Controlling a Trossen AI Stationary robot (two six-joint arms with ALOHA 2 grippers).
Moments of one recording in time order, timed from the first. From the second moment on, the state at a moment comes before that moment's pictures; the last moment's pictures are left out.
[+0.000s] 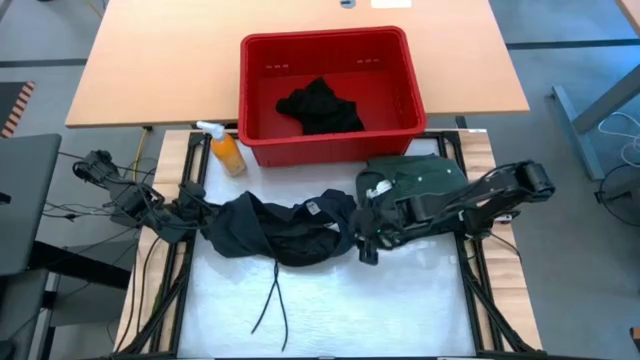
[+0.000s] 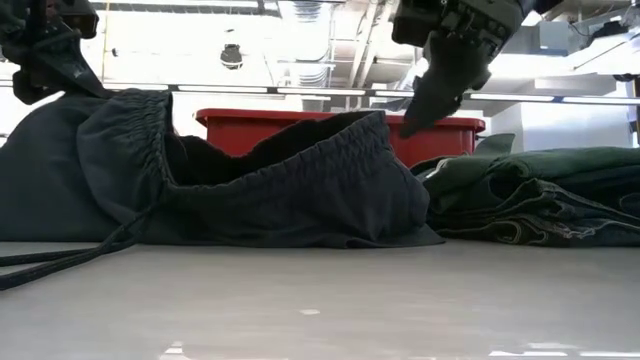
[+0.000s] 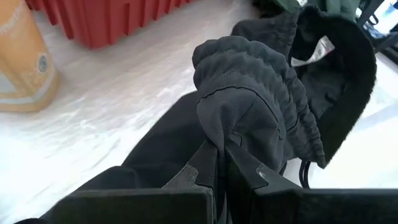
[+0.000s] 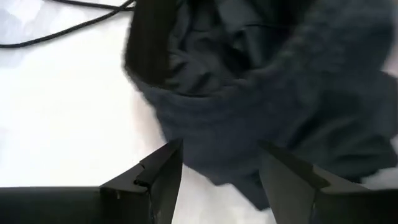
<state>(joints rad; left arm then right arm) -0.60 0.48 0.63 -1.06 -0.74 -1.18 0.18 1.46 0.98 -0.37 0.12 0.28</state>
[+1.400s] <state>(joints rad) -0.60 0.42 0.71 -0.99 -0.83 -0.95 0.13 1.51 1.39 -0.66 0.15 0.13</state>
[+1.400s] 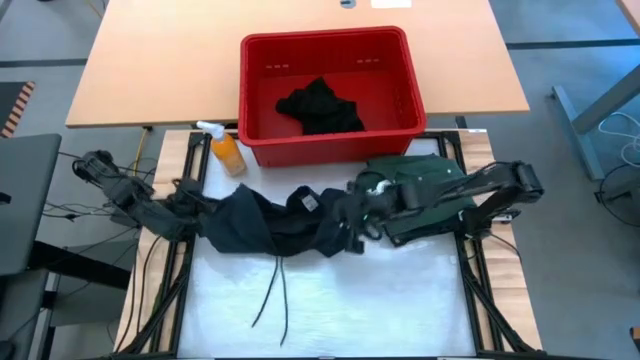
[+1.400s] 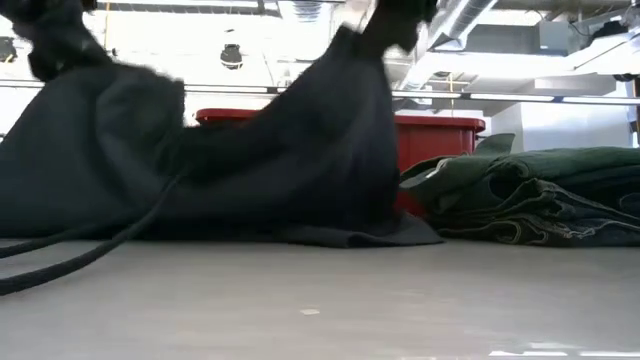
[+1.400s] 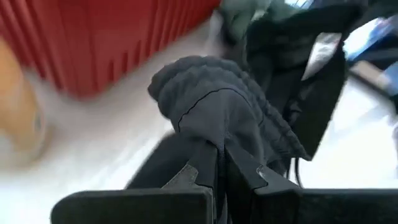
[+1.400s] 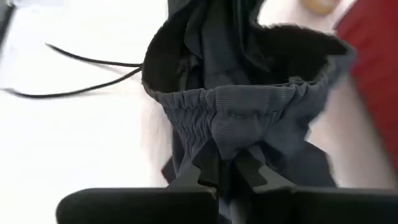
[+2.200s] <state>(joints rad) -0.60 0.52 0.91 -0.23 -0.02 0.16 0.42 1.44 2.01 -0.99 0.00 0.18</state>
